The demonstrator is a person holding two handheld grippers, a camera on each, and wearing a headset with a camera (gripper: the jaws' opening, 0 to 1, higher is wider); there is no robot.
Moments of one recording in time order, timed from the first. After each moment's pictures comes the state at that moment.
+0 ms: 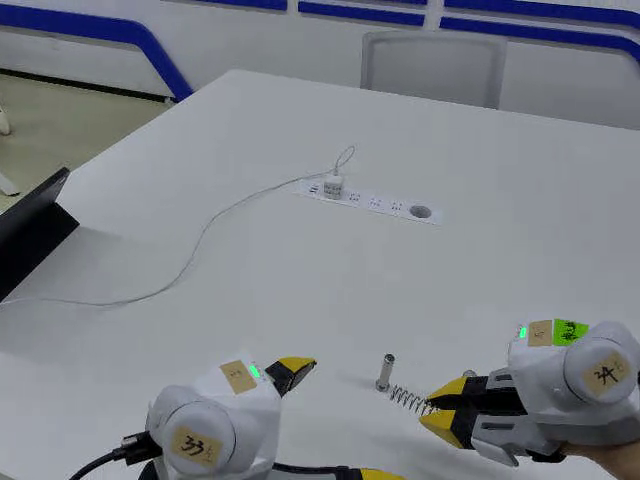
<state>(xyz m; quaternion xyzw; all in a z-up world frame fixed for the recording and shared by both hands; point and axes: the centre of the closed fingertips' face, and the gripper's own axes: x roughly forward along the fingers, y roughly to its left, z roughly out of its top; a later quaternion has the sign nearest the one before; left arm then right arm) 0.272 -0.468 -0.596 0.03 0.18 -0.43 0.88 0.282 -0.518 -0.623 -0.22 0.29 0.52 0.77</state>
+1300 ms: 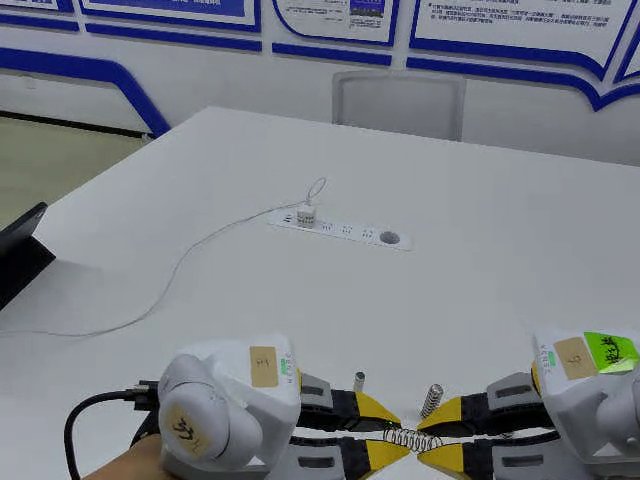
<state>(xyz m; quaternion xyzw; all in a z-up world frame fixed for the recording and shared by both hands) 0.230 -0.520 -0.548 0.16 0.09 -0.61 0.77 0.234 -0.522 -0.569 -0.28 0.21 0.60 0.72</state>
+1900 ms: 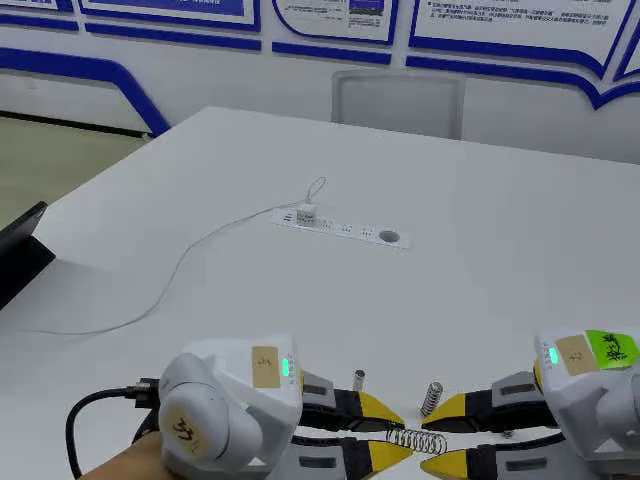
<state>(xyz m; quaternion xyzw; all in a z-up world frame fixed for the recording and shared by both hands) 0.228 -0.521 -0.545 0.16 0.09 -0.61 0.77 0.235 -0.527 -0.578 -0.26 0.23 0.59 0.73</state>
